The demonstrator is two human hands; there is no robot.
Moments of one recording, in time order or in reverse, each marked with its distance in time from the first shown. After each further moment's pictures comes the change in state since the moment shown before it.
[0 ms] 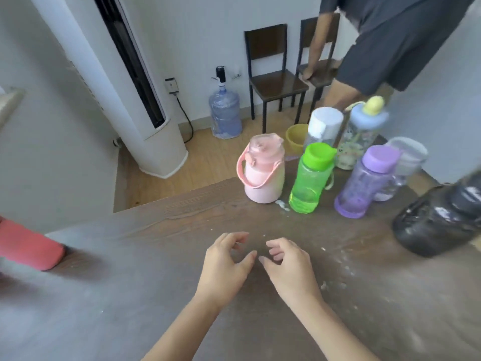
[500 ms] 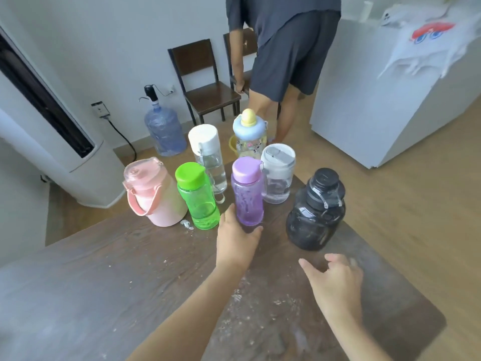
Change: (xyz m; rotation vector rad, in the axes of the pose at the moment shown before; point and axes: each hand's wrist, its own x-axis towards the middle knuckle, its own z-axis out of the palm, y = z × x) left_hand 0.060 0.171 0.203 -0.014 -0.042 -0.031; right_hand 0.008 0.169 -0.215 -0.130 0.453 0.407
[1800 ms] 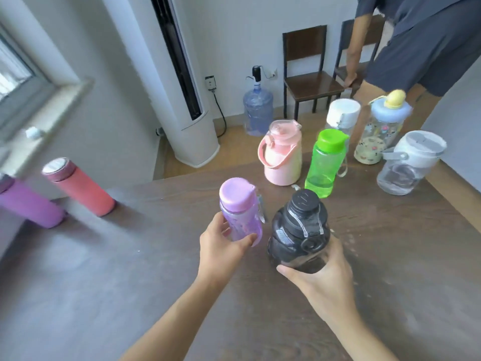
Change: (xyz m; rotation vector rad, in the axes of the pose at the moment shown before) left_hand -0.136 -0.138 -0.215 -0.278 0.311 -0.176; right_hand -0.183 -0.094 0.067 0.370 -0.464 -0.432
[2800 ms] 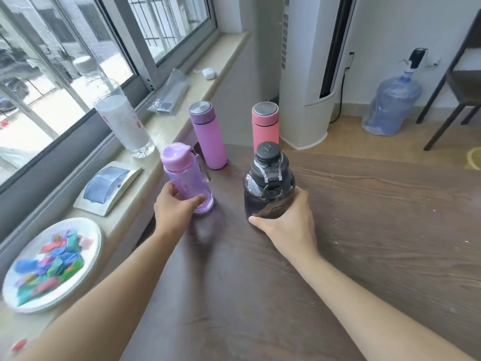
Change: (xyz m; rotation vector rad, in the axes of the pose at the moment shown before) left_hand 0.042 -0.203 -0.435 0.060 0.621 -0.339; right_hand -0.090 -0.161 0.404 -0.109 -0.409 -0.188
